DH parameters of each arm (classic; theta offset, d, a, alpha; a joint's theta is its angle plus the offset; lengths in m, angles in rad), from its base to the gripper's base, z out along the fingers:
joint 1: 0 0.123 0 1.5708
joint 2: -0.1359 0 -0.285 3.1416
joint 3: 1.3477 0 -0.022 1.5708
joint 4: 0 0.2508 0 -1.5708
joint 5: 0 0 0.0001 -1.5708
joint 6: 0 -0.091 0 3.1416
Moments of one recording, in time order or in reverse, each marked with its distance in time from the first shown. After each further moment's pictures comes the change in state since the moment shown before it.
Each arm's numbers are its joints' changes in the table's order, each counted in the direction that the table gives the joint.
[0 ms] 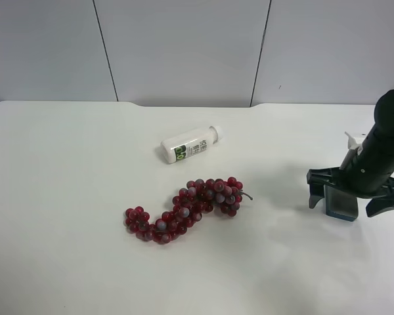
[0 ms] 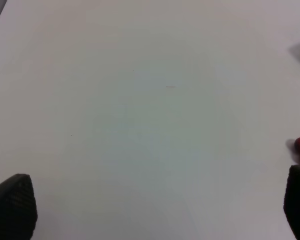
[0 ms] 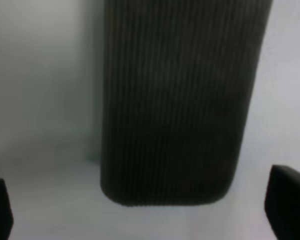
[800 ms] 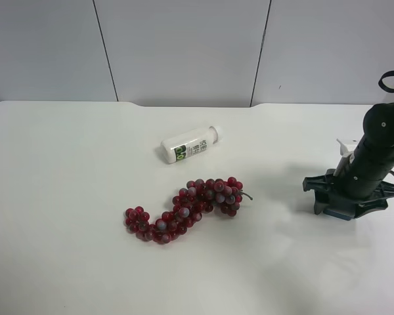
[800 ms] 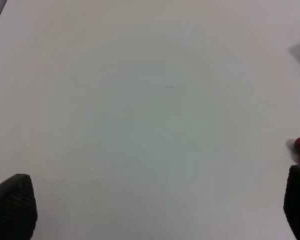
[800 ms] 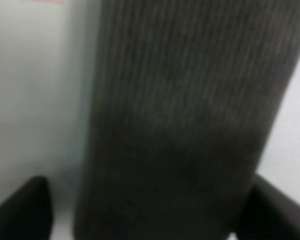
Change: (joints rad) left arm 0.000 0.000 0.000 0.000 0.000 0.000; right arm 0.000 -0.079 -0.001 -0.059 -0.075 0.000
